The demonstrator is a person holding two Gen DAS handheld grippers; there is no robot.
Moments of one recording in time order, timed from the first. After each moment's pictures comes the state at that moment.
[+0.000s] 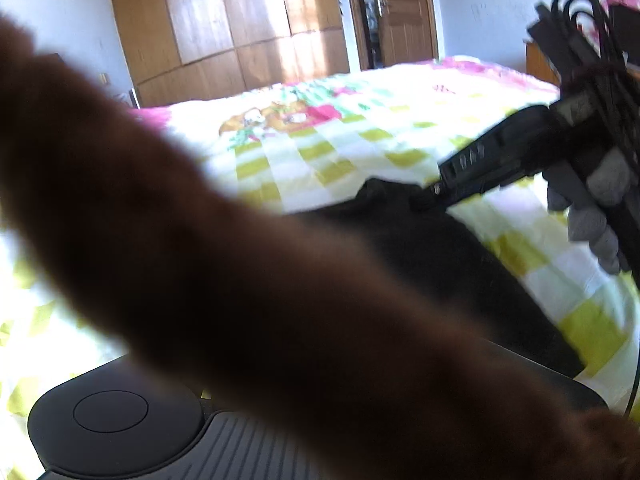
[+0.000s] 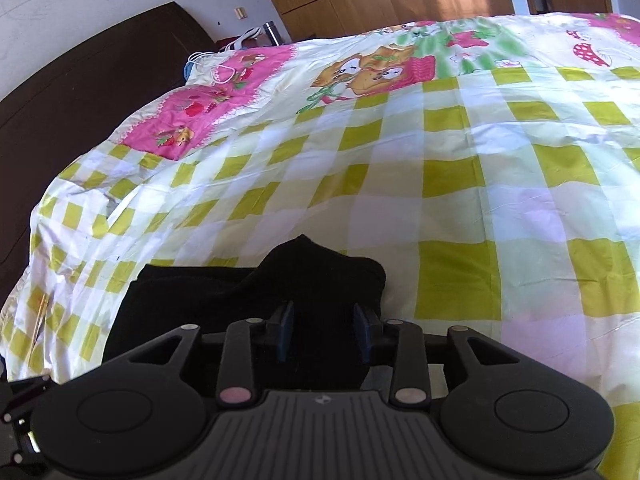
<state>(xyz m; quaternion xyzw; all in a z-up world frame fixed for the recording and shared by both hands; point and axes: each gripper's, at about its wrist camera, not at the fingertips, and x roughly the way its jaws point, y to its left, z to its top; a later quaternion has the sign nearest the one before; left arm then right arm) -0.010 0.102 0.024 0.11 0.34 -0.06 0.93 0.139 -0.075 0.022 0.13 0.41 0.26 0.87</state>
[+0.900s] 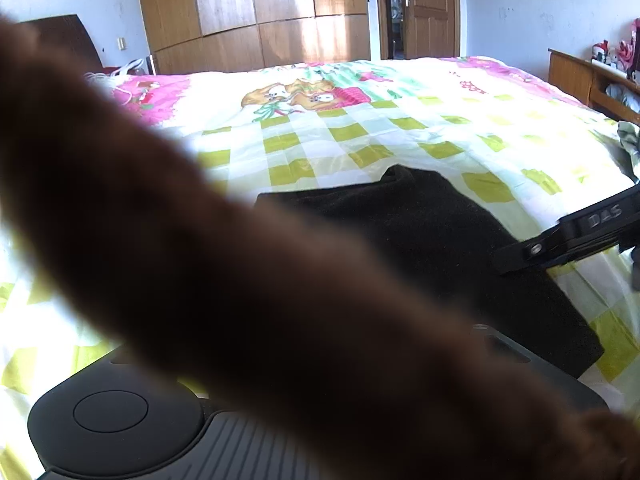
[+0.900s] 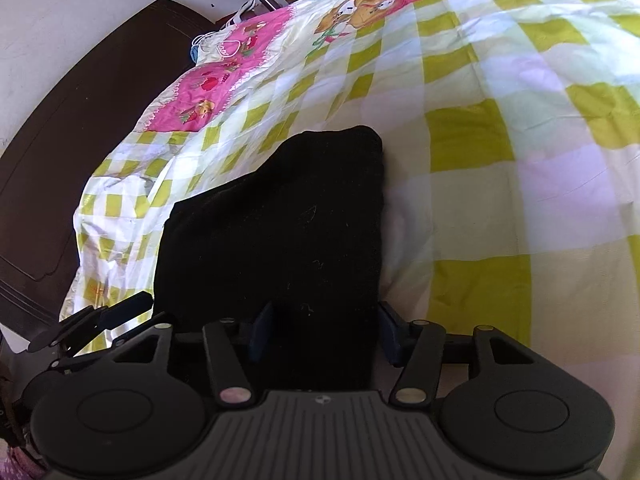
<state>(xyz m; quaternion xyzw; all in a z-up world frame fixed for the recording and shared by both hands) -0.005 0.136 0.032 0.06 0.35 -0.05 0.93 0.091 -0.090 -0.007 0.22 0.48 0.31 0.80</state>
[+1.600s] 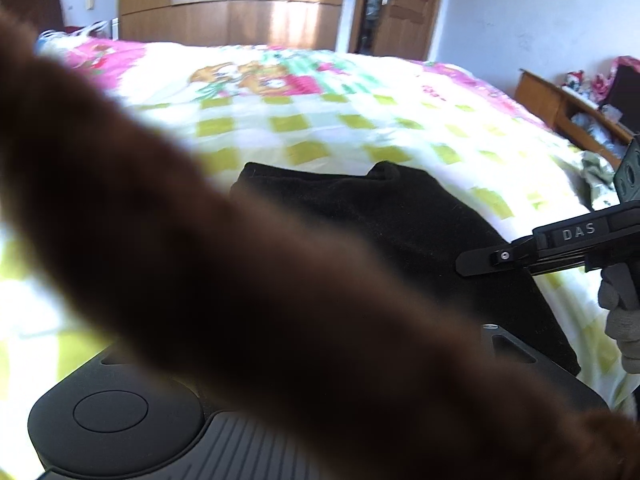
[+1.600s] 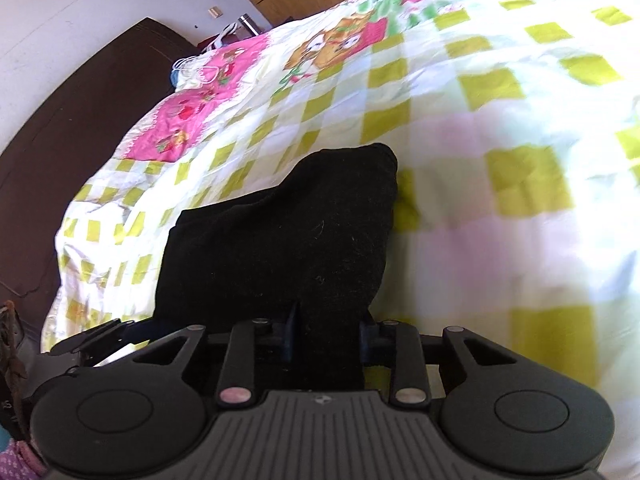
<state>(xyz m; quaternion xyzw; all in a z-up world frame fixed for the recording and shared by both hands) 0.038 0.099 0.018 -0.02 0.37 -0.13 0.92 0.123 -0.165 0.021 0.17 0.45 0.24 0.84</state>
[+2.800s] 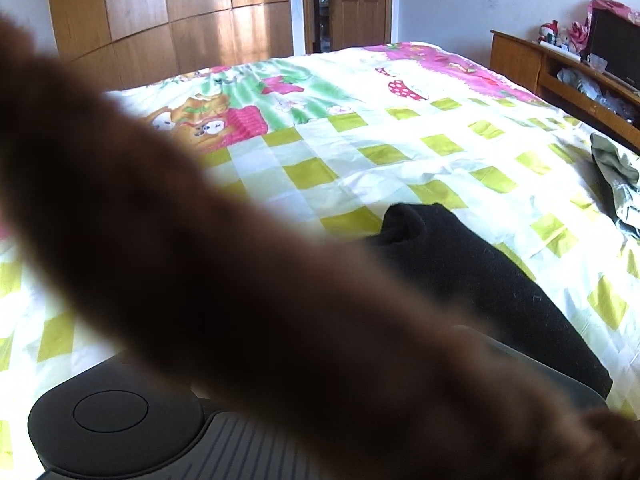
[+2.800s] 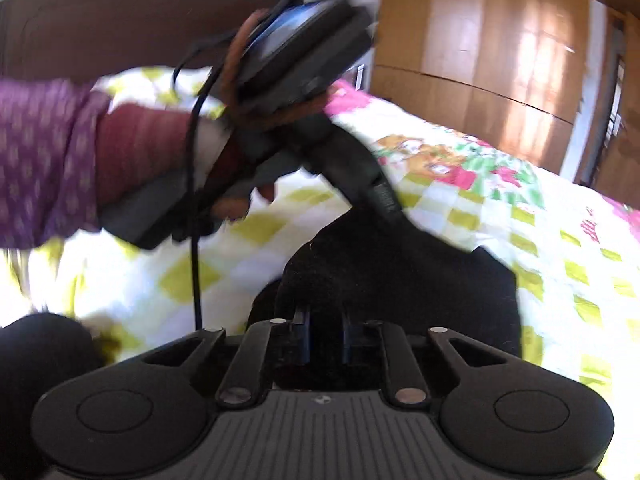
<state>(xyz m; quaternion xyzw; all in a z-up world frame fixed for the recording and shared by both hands) 0.165 0.033 0.049 0.08 0.38 -0.15 0.91 0.007 -0.076 0.077 -0.09 0.25 0.30 0.92</state>
